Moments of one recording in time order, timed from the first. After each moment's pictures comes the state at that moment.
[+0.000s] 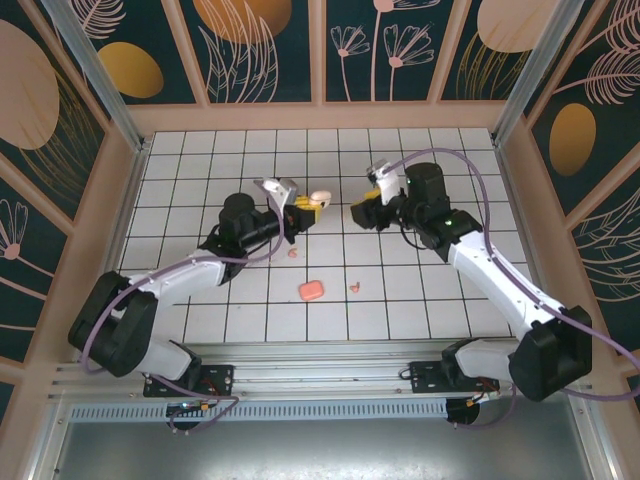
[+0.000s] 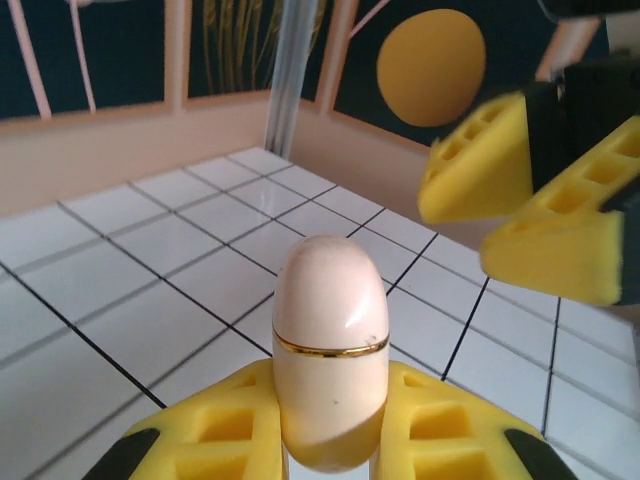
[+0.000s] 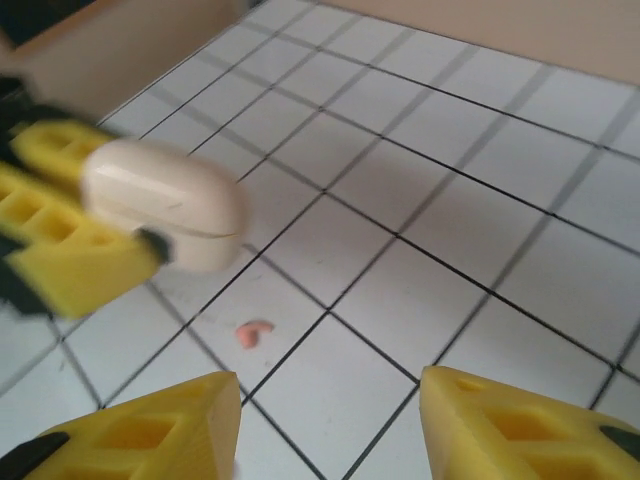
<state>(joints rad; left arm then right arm) -0.55 1.47 0.76 0.59 0.49 -0.23 0.44 1.26 1.02 -0.29 -0.38 0.05</state>
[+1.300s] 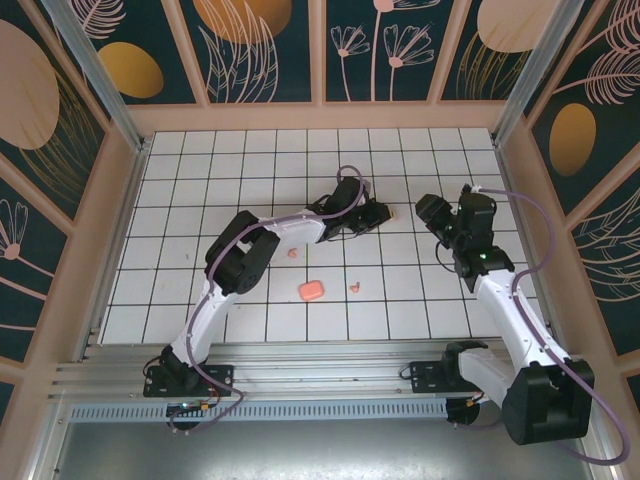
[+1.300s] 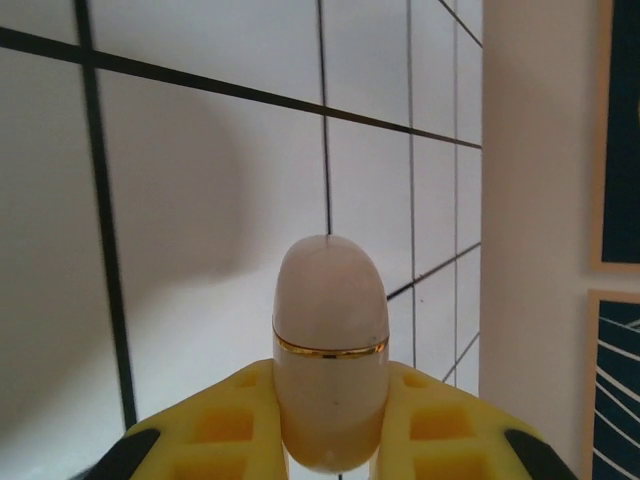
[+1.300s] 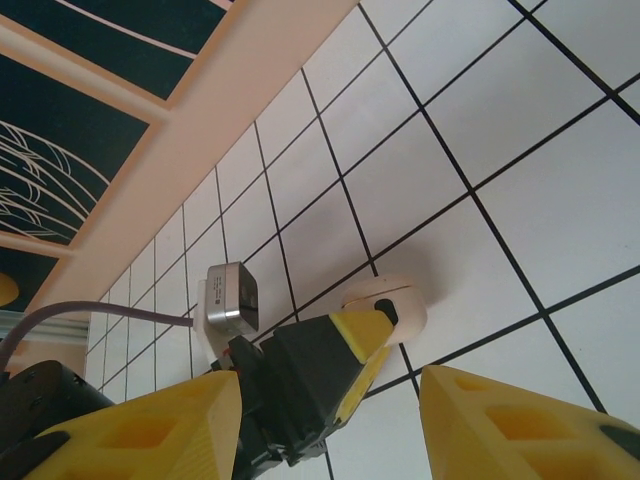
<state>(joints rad) -0.77 2.37 1.68 0.13 0.36 -1.13 0.12 1.00 0.69 -0.16 -0.15 0.82</state>
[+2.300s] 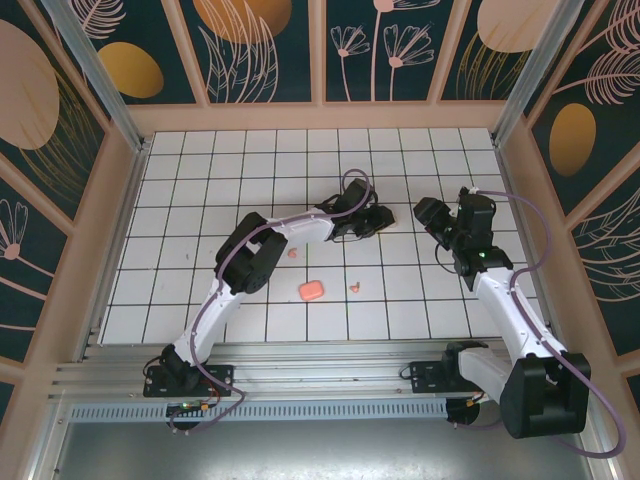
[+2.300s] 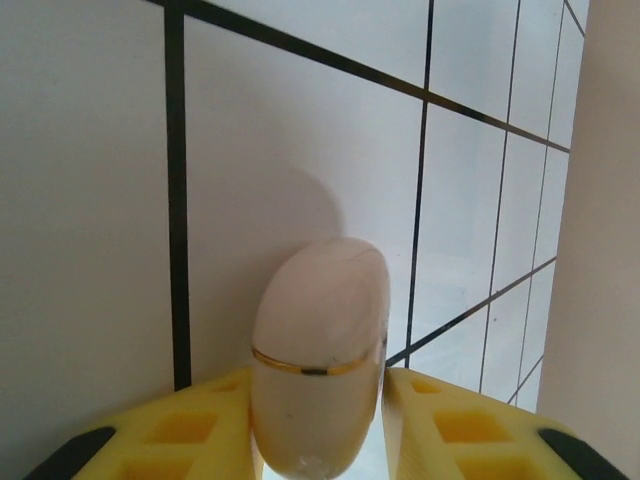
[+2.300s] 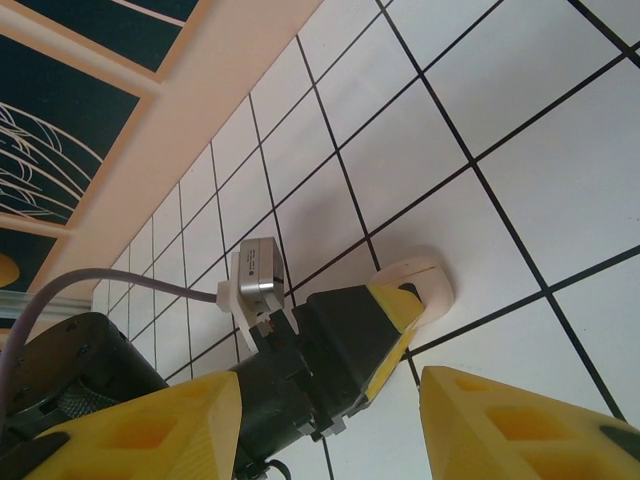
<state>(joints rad) -0.79 2.45 1.83 -0.07 0.30 -1.12 0.10 1.03 0.67 -0.15 -0.22 0.81</state>
